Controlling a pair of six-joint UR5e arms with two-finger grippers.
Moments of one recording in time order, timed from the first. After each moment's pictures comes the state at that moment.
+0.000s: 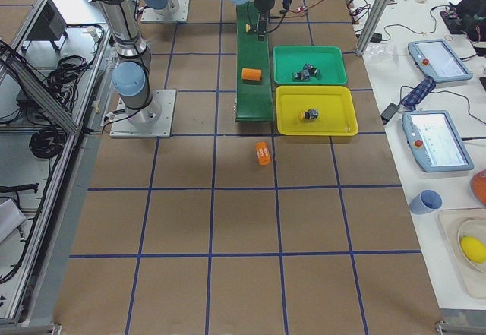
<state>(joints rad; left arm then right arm) -1.52 -1.56 -1.63 -1.52 1.59 -0.02 1.66 -1.51 1.63 -1.68 -1.58 0.17</state>
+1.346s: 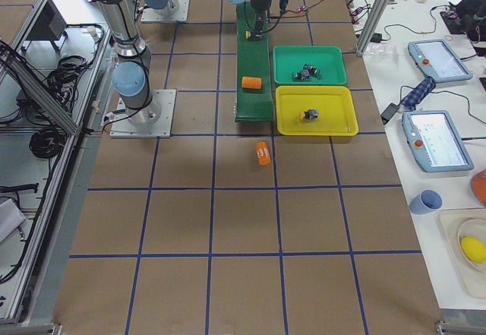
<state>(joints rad) -1.52 -1.55 -1.61 -1.57 1.58 -0.02 1.67 -1.54 1.64 -1.62 -1.57 0.16</state>
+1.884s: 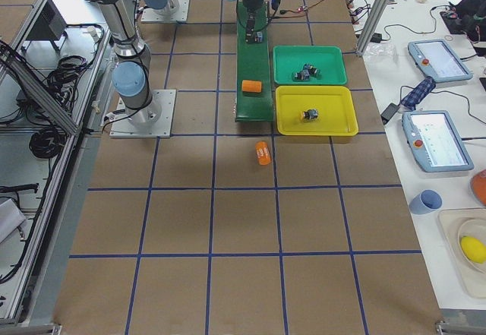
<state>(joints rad) -1.53 -1.54 -1.61 -1.59 1.58 -0.03 1.67 -1.56 1.67 -1.57 -1.58 0.16</state>
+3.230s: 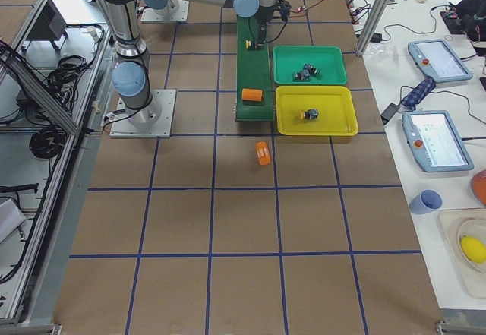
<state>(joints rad) -1.53 -1.53 -1.61 -1.59 1.58 -0.03 1.72 -1.43 1.71 -1.80 -1.57 0.18</state>
